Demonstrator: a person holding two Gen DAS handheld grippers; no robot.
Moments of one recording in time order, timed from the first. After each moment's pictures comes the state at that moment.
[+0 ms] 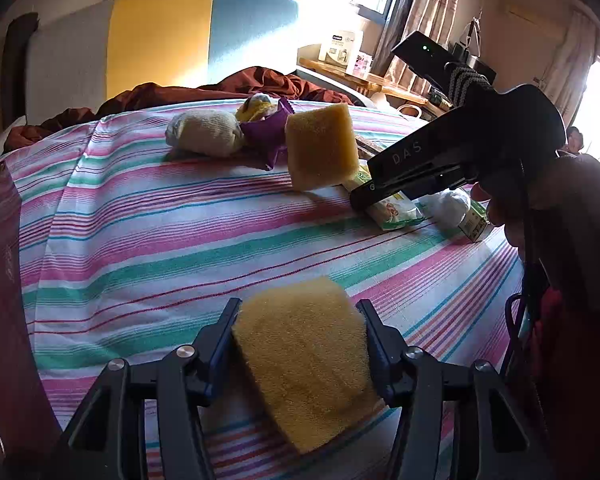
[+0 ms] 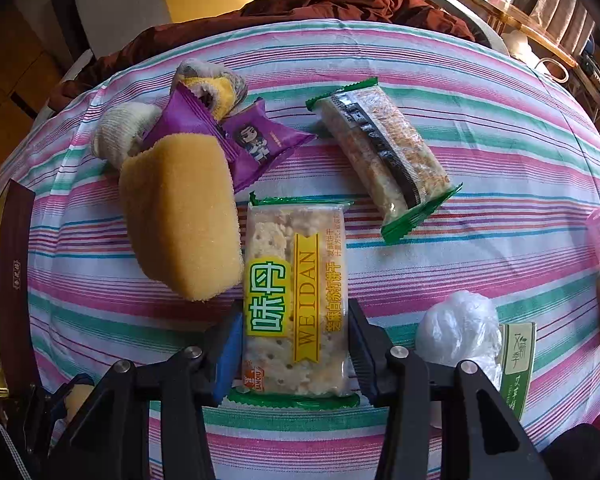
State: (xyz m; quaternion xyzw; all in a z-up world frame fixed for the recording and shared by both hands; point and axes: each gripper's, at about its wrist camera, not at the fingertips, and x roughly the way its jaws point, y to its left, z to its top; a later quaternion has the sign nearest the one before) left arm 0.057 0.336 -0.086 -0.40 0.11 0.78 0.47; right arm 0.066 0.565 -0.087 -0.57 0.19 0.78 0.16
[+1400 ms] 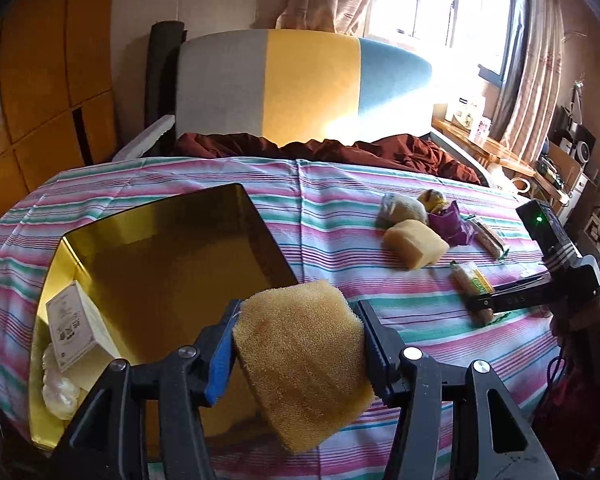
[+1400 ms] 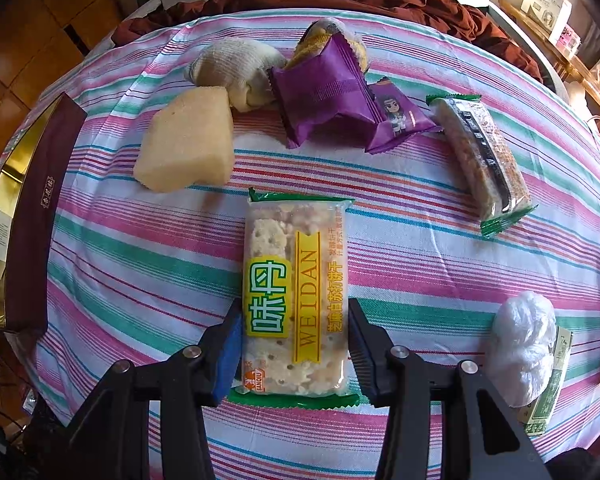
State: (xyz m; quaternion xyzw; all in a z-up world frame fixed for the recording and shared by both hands) left arm 0.010 0.183 0.001 -0.36 0.06 0.89 0.27; right arm 0.049 0.506 -0.097 -0.60 0.11 0.79 0.07
